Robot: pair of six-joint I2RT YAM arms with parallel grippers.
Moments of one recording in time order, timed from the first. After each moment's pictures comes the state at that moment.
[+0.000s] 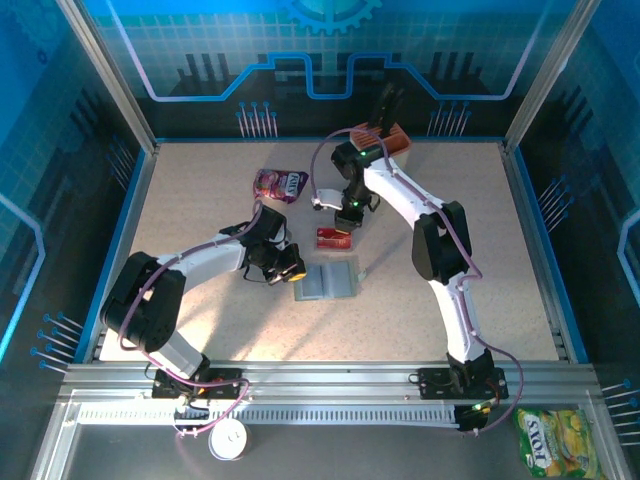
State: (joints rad) left arm -0.44 1.59 0.89 -0.45 0.48 -0.88; right arm 0.50 2.29 2.09 -1.29 -0.26 -0.87
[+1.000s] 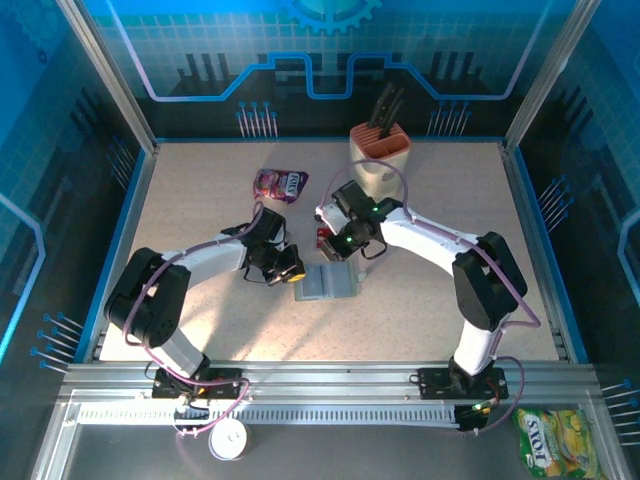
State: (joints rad) left arm -0.43 1.63 0.88 -0.41 0.48 -0.86; right arm 0.66 1.78 1.31 -0.63 -0.26 0.01
